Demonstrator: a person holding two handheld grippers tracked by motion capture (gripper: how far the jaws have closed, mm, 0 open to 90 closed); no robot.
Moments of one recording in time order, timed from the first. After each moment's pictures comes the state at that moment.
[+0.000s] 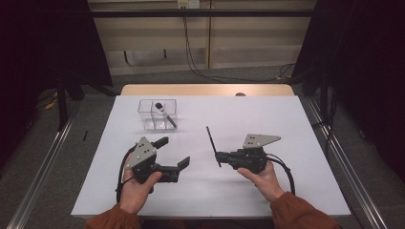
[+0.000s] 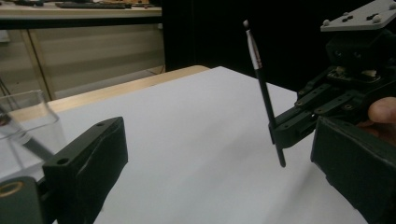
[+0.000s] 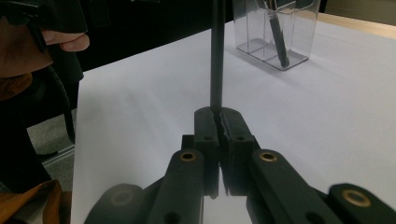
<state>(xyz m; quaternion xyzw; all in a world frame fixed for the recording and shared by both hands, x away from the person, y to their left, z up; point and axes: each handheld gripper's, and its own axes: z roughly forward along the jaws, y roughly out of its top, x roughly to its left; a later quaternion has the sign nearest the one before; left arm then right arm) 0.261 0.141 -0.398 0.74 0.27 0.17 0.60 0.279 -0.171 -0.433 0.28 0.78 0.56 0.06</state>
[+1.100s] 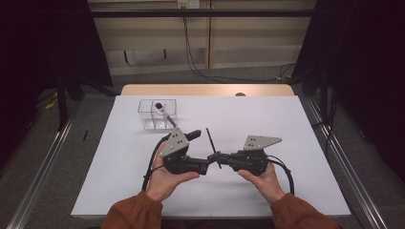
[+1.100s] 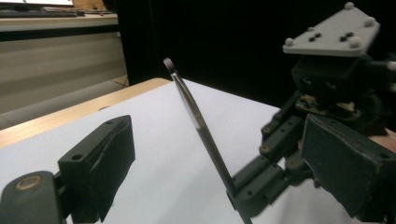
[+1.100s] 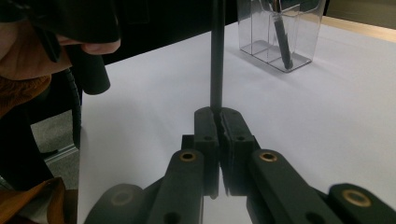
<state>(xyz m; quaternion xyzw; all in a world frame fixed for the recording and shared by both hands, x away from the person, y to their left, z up) 0.279 0.076 -0.391 0.74 0.23 0.14 0.62 0.273 -0.171 -0.431 0.27 0.78 0.56 0.06</state>
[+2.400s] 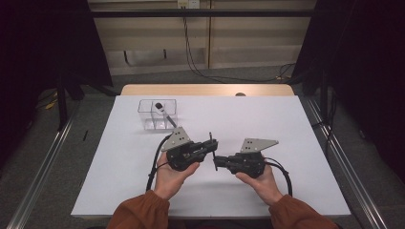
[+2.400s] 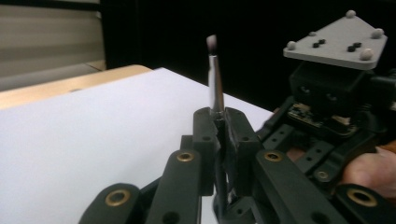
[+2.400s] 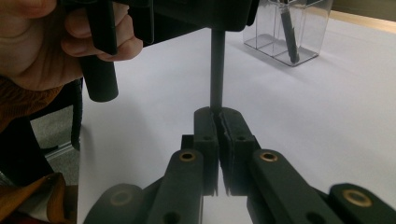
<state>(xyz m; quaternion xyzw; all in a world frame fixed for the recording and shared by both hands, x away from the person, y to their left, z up) 0.288 0.071 -0.403 0.74 0.24 0.06 0.62 0.270 -0.164 -0.437 0.27 0.79 0.55 0.06</state>
